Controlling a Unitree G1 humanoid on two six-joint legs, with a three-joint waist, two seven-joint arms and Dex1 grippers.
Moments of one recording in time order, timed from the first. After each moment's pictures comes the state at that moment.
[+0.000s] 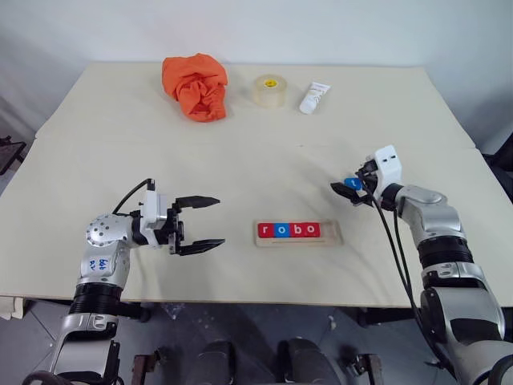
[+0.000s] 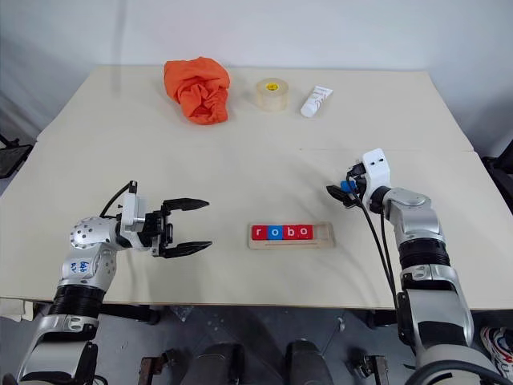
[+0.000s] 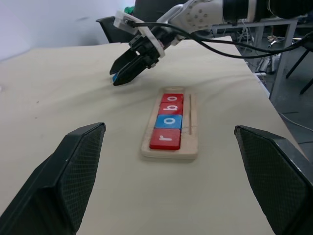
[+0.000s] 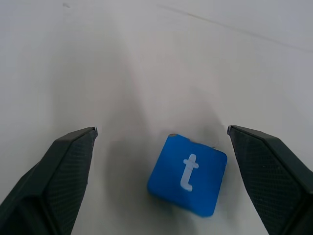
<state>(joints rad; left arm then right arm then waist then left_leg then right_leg) -0.44 0.53 0.08 0.34 -0.45 -0.18 -1.36 -0.84 -0.51 -0.07 0.80 0.14 0.29 0.67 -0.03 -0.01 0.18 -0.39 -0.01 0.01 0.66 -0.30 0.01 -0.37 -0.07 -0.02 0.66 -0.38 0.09</state>
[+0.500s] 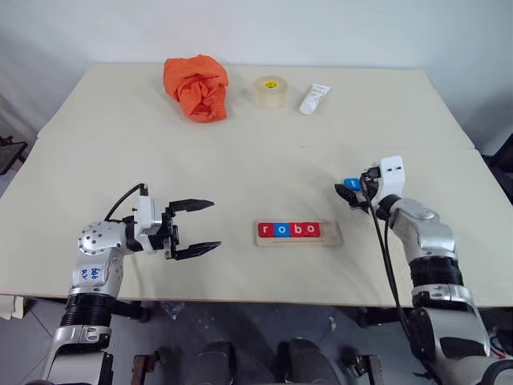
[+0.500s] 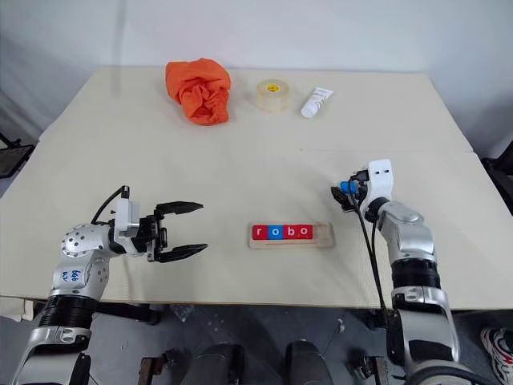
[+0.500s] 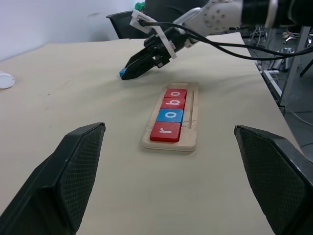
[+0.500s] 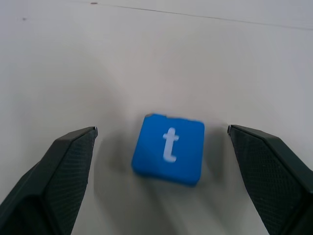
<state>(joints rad) -0.39 0.54 0.10 0.28 -0.46 -0.16 -1.31 -0.65 -0.41 -0.19 0.48 0.21 0.43 0.44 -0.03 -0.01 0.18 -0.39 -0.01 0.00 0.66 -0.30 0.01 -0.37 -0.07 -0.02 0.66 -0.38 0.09</state>
